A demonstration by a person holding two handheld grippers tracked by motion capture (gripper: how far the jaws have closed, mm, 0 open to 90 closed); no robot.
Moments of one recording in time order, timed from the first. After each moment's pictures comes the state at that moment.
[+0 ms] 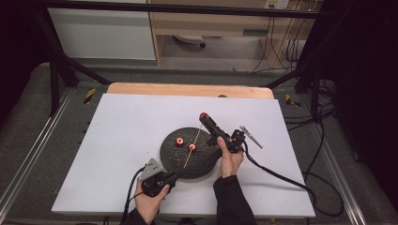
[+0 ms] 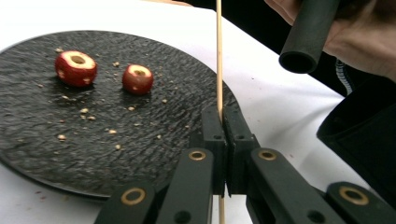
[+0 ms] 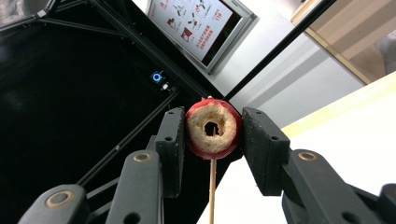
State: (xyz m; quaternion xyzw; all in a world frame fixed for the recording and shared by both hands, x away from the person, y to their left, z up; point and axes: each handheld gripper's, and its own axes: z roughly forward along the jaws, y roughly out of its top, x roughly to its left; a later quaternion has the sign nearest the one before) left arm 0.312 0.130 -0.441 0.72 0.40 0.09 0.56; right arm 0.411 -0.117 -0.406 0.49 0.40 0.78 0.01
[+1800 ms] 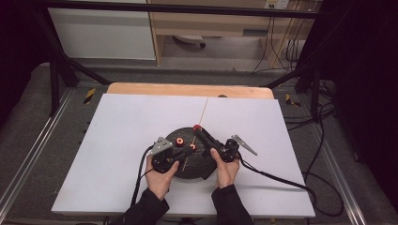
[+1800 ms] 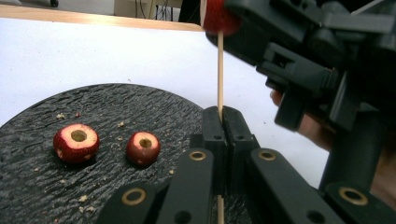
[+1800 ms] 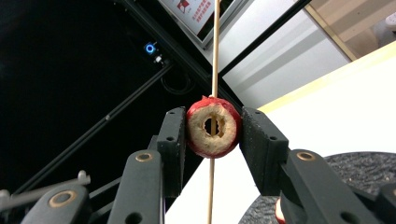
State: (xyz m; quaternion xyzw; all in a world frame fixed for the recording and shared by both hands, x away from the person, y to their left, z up) left arm 0.363 0.105 -0.407 0.71 0.42 0.10 0.56; right arm 0.391 -0.104 -0.426 0.48 0.46 0.75 0.01
